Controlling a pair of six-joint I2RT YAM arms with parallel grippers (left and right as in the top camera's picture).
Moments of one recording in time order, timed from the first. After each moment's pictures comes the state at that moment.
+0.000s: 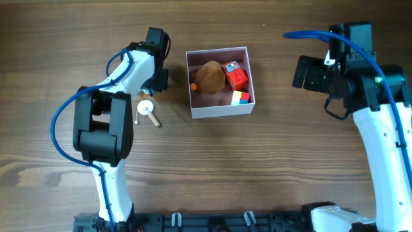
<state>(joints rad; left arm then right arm) -0.22 2.16 1.56 -0.84 -0.24 -0.11 0.12 1.40 1.54 -1.19 0.19 0.28</state>
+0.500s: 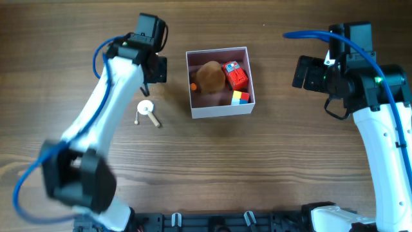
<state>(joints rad) -0.29 1.75 1.56 -1.00 -0.22 -0.21 0.12 1.40 1.54 -1.19 0.19 0.28</state>
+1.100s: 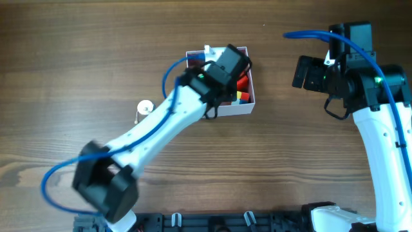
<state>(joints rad) -0.73 1.83 1.56 -0.86 -0.23 -0.70 0.12 1.40 1.54 -1.19 0.19 0.28</state>
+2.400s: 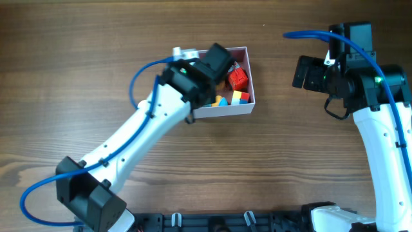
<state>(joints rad) -0.67 1.72 1.63 -1.29 -0.42 -0.80 0.12 1.40 1.54 -1.19 0.19 0.28</state>
